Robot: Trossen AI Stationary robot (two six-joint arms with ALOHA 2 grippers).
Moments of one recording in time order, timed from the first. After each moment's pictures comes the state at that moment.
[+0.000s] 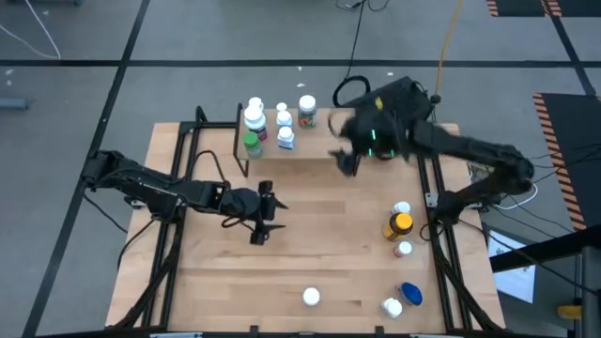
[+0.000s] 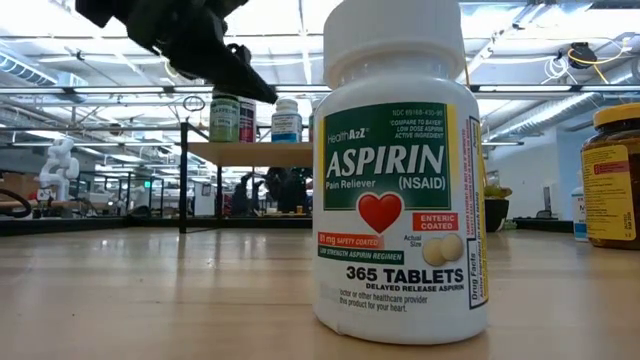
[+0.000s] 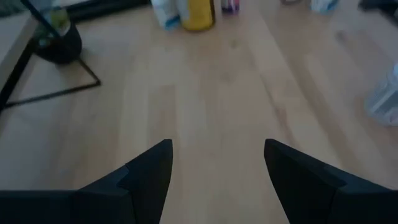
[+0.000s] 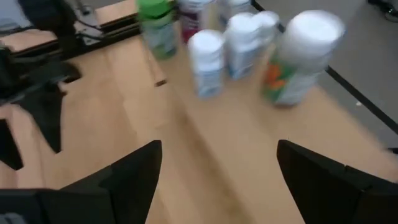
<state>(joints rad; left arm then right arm) -0.16 1.34 0.78 -0.04 -0.11 0.13 -0.25 1.36 1.41 -0.73 0.18 0.19</state>
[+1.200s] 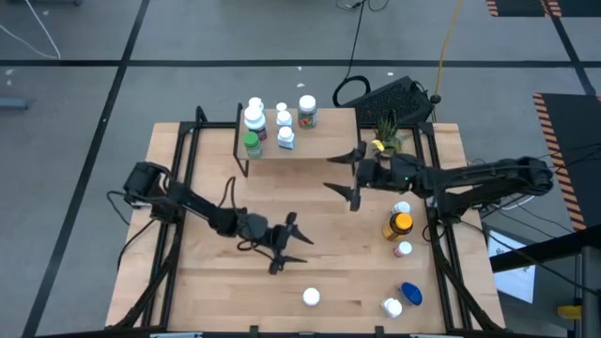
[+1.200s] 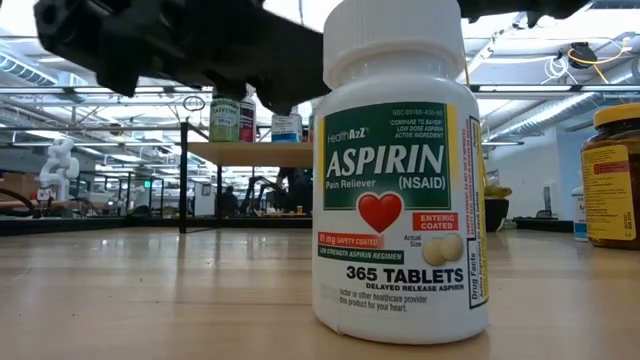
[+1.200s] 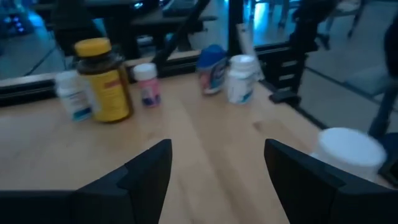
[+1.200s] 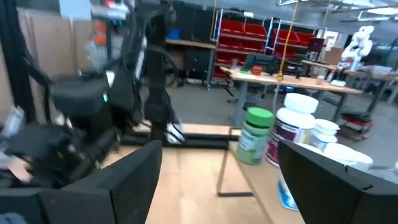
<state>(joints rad) -0.30 1.78 0.73 0.85 0.05 0.08 -0.04 1.14 0.68 0.46 0.10 -0.11</state>
